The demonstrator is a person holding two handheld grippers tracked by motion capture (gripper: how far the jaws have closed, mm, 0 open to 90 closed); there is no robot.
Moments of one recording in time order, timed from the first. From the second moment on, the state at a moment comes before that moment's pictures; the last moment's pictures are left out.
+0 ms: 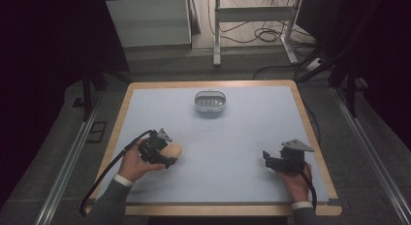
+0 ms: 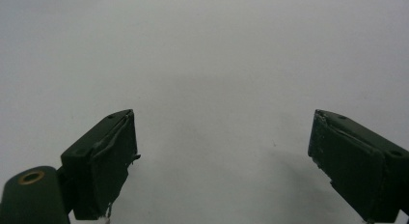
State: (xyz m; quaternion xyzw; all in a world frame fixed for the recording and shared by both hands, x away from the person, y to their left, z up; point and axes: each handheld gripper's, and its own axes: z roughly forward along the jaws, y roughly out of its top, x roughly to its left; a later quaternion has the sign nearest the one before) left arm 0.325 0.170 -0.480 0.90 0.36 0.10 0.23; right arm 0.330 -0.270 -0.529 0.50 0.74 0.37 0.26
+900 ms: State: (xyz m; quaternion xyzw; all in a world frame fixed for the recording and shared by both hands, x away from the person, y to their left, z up) left arm 0.347 0.161 -0.467 0.90 0.36 0.11 0.24; right arm 0.331 -0.269 -0.529 0.50 0.74 0.37 0.26
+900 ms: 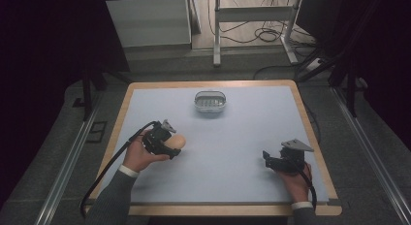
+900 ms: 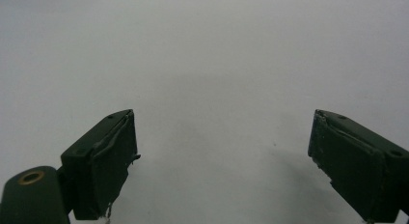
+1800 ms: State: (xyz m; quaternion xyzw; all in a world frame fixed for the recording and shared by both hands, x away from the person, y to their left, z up) left arm 0.368 0.155 -0.460 0.89 0.36 0.11 0.24; right arm 0.331 -0.269 -0.529 0.51 0.73 0.37 0.26
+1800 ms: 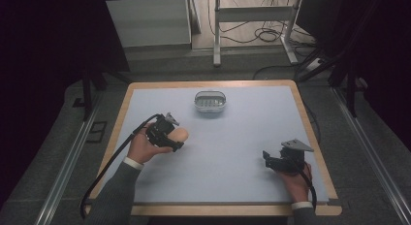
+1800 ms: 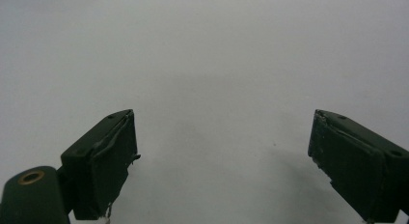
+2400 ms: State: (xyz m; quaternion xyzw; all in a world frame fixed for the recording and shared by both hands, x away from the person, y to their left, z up) left arm 0.381 0.150 -0.455 0.89 0.36 0.12 0.24; right arm 0.331 -0.269 -0.529 0.51 0.73 0.37 0.26
